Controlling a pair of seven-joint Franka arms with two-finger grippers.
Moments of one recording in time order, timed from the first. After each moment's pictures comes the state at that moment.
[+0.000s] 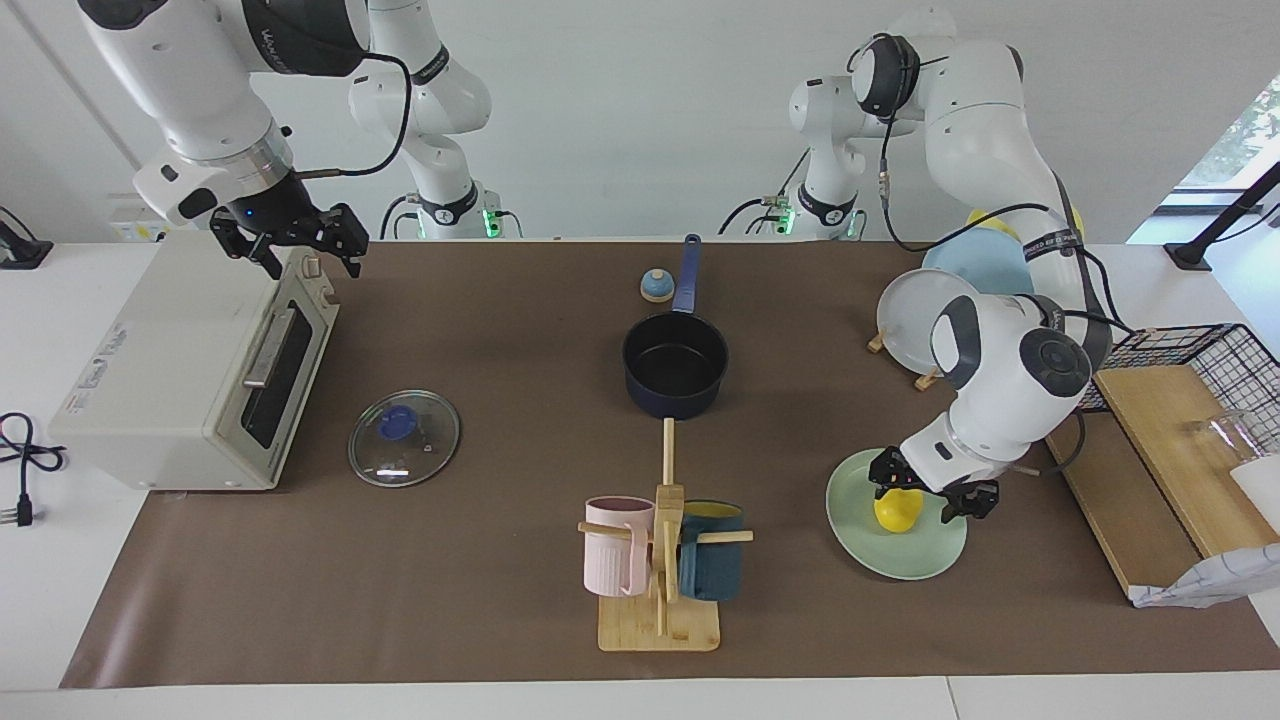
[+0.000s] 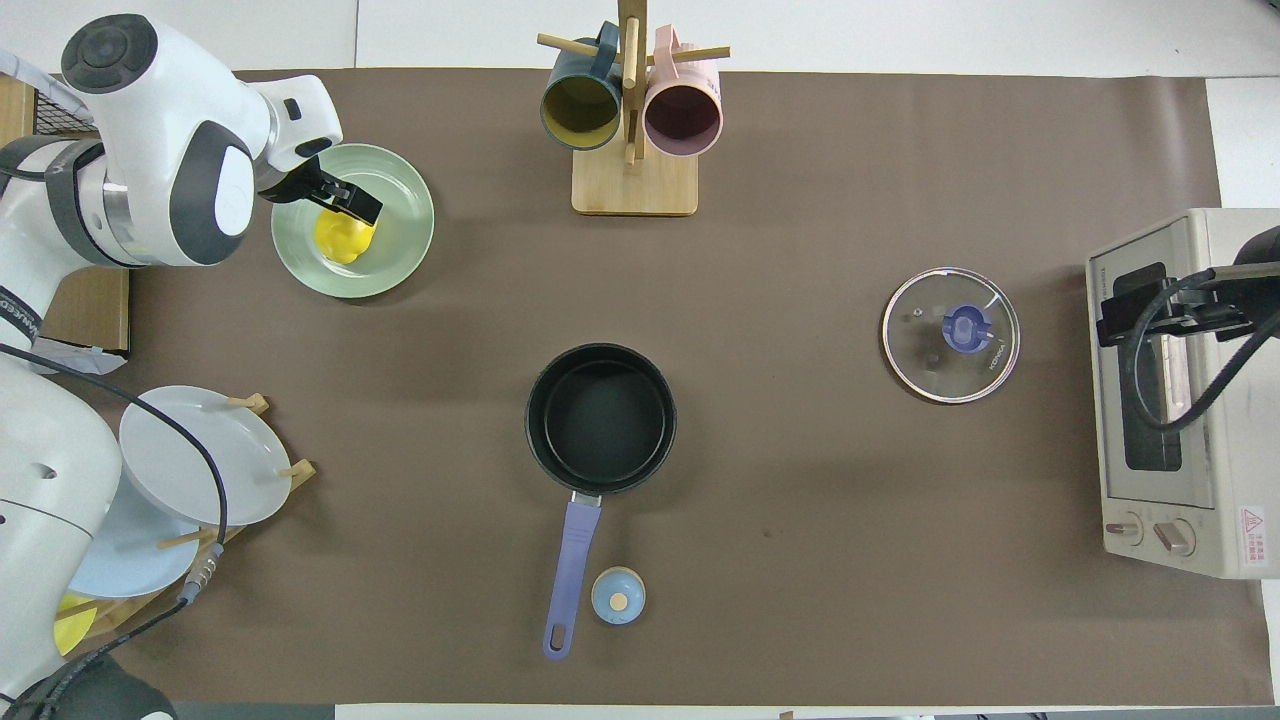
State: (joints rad) left arm -0.11 0.63 -0.05 -1.39 -0.03 2.04 0.33; right arm 0.02 -0.02 -0.03 -1.62 -0.02 1.52 -0.02
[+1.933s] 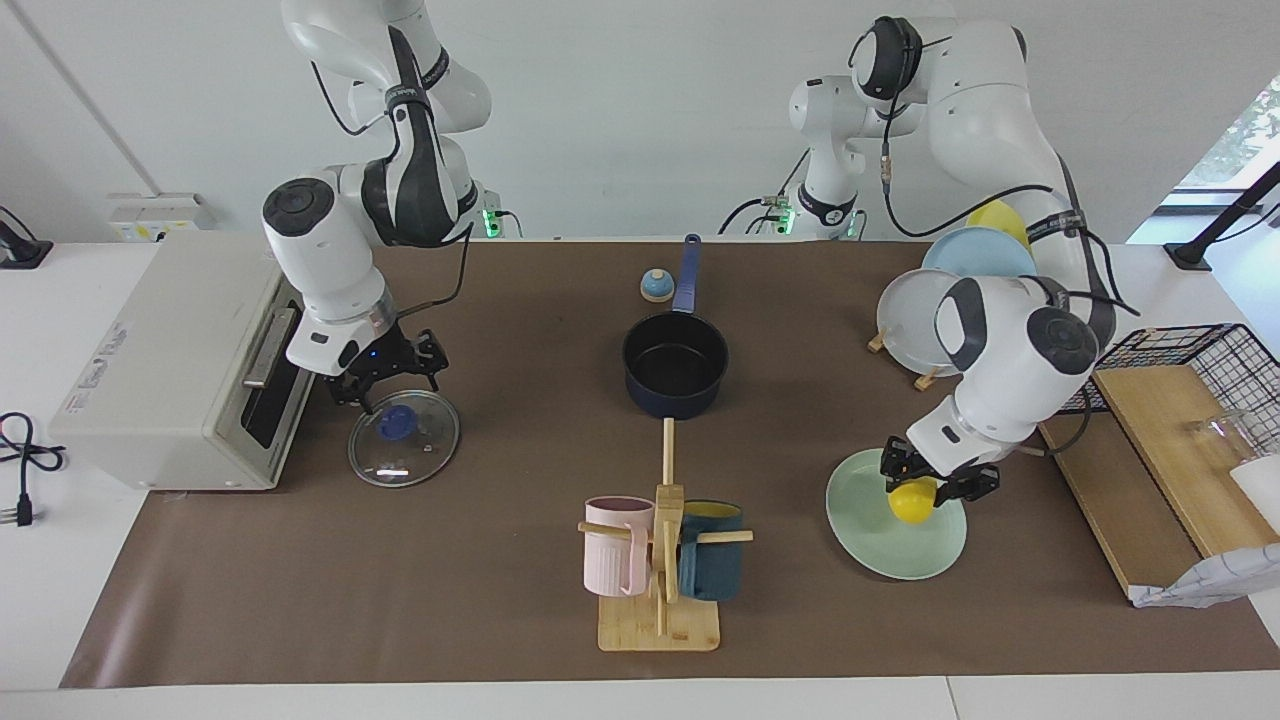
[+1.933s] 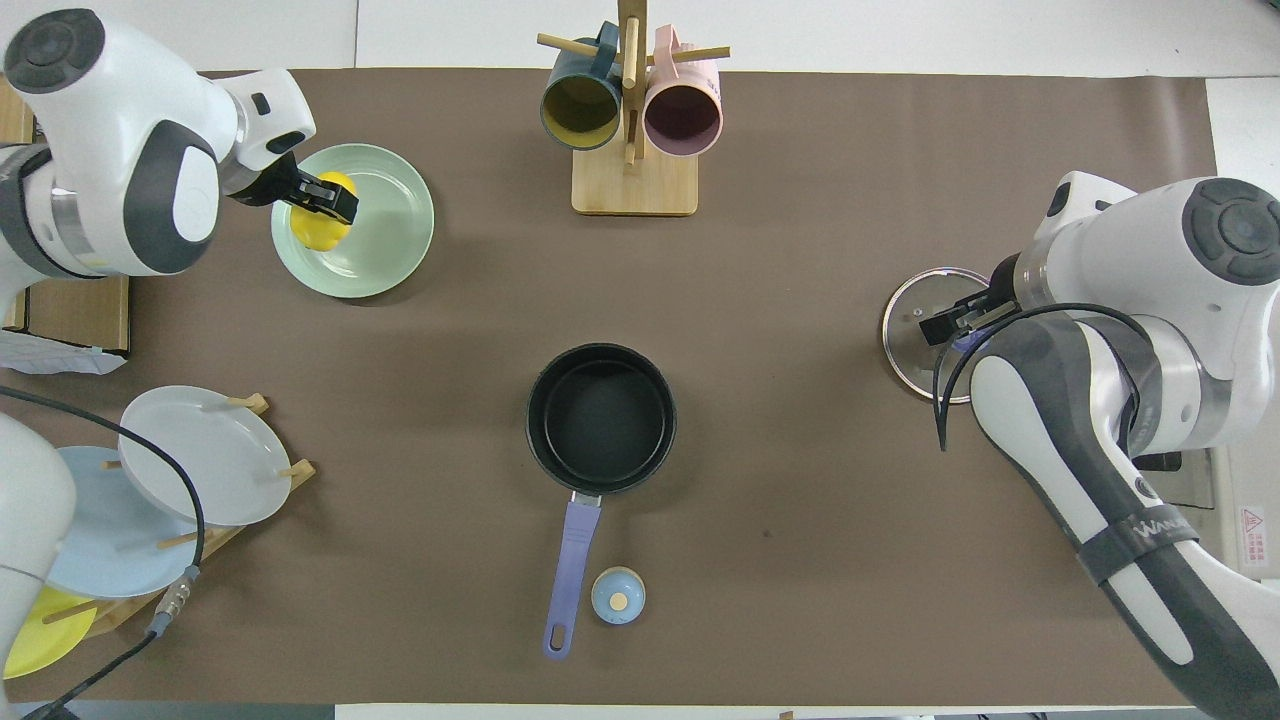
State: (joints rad) left arm -0.11 0.50 -0.04 -1.43 -0.08 1.97 0.26; right arm 0.08 0.13 -0.01 -2.02 0.02 2.21 -0.35
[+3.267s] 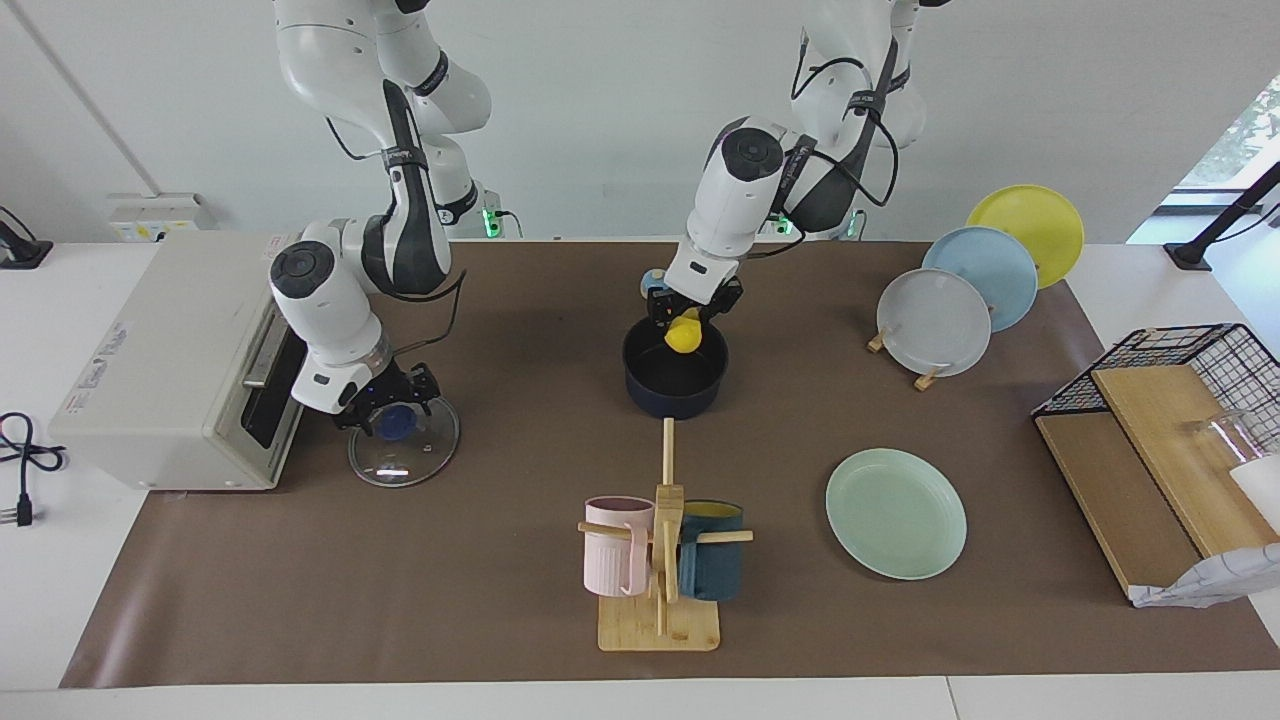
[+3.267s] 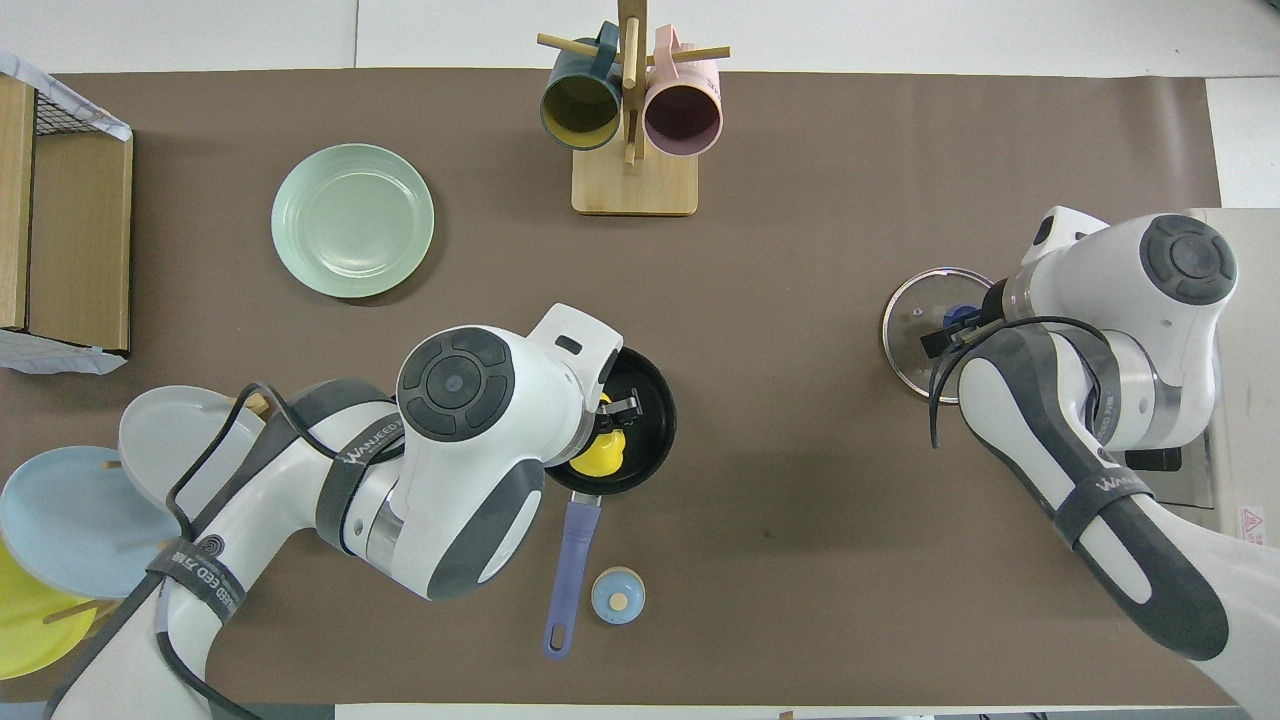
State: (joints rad) left arm -0.63 0.10 -0.07 -2.03 -0.19 2.18 -0.78; right arm 0.04 0.20 -0.02 -2.10 0.02 2.33 -0.36
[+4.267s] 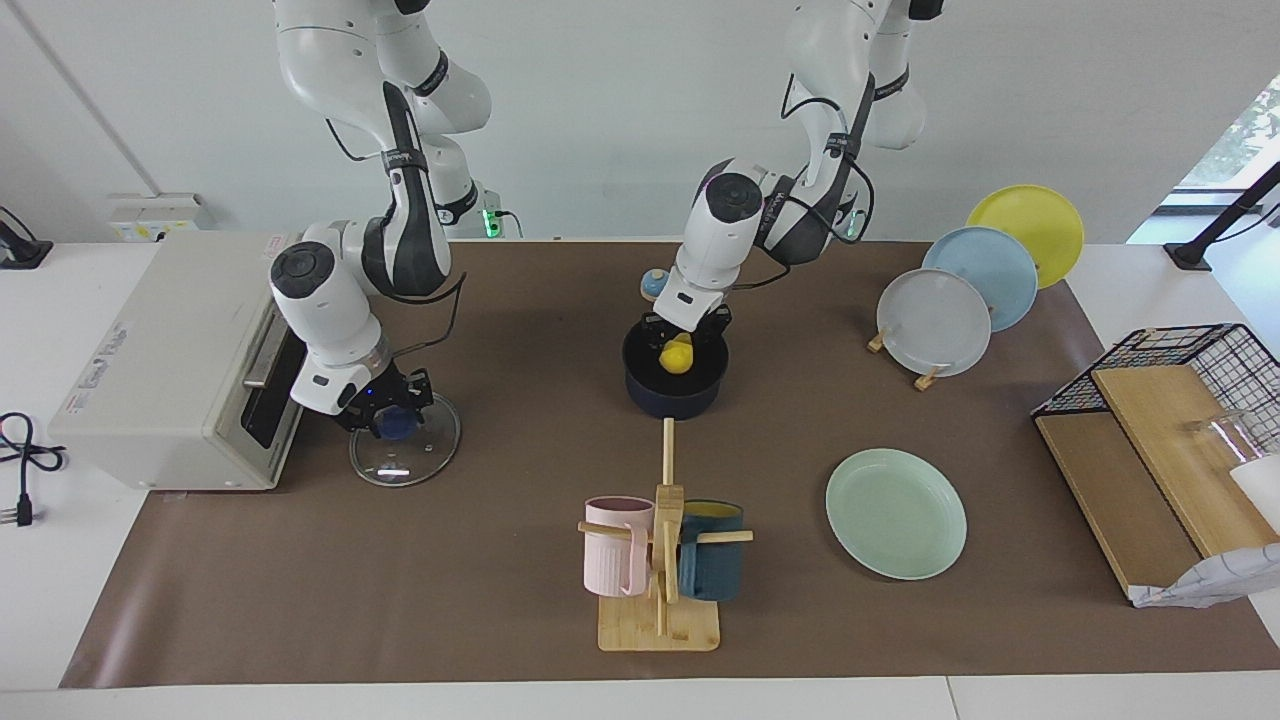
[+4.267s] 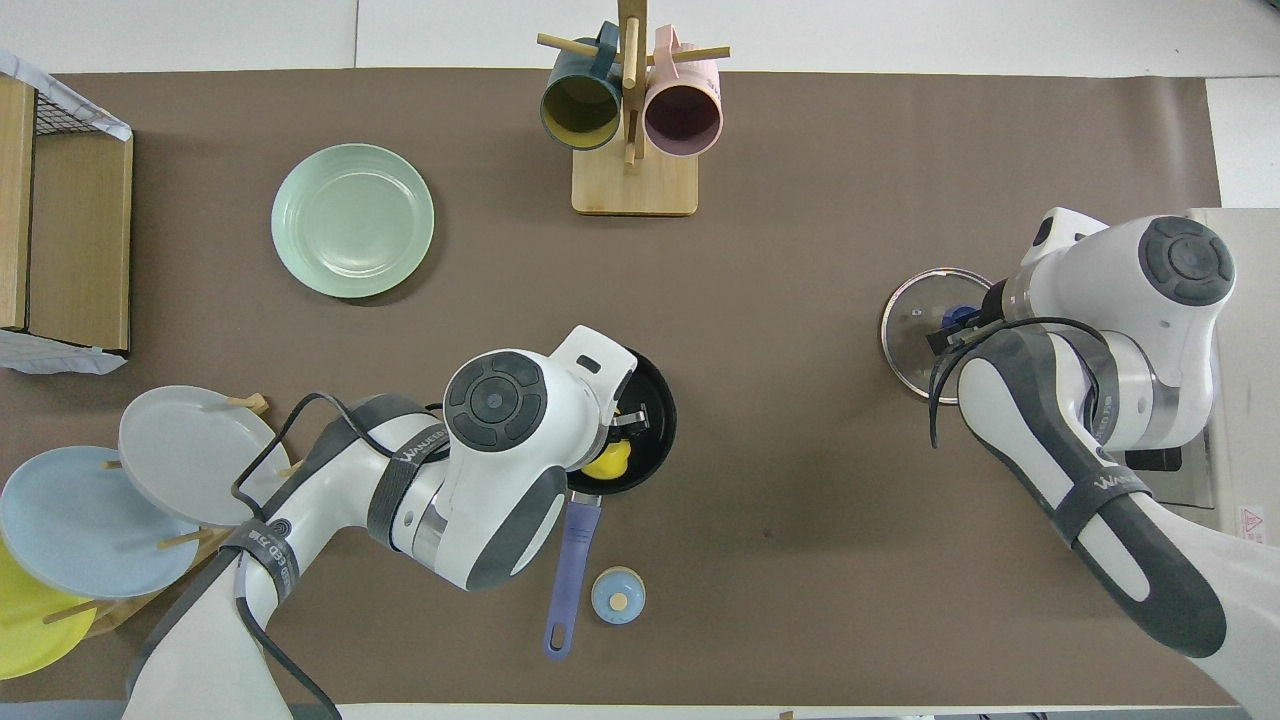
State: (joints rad) left arm -0.65 0.17 -0.07 -2.09 -0.19 2.31 -0.72; right arm 0.04 0.21 -0.02 -2.10 0.02 2.33 -0.36
